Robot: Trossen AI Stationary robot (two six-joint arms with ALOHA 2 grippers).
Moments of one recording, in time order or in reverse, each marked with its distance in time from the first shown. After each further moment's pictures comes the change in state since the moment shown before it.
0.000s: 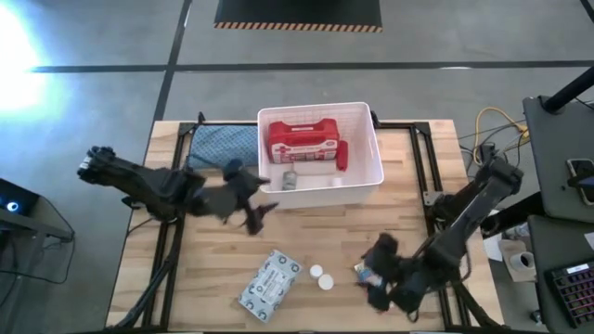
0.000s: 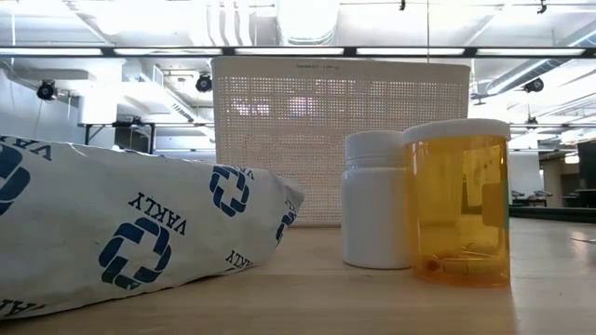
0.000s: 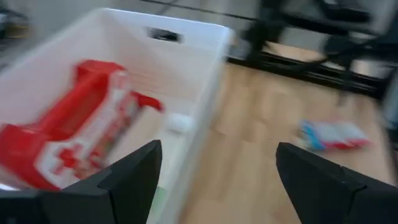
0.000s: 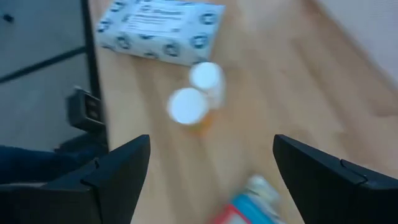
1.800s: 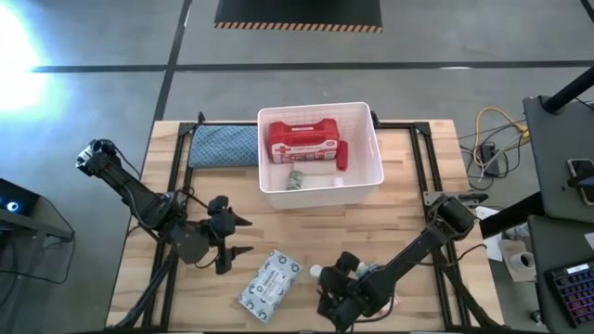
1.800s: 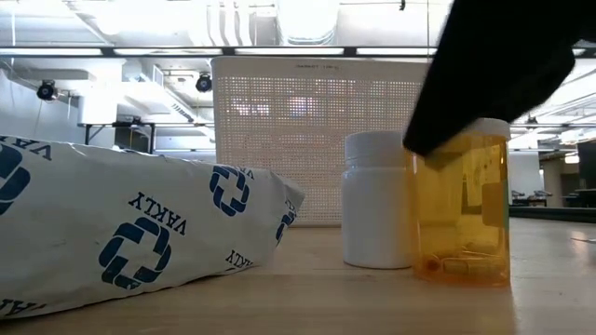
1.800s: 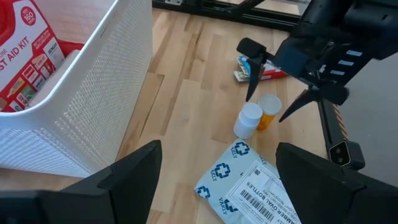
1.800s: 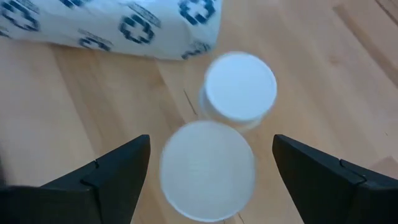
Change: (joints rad) left arm -0.294 -0.097 -0.222 0.001 0.013 -0.192; right arm -0.125 0.535 0.261 0.052 0.008 0.046
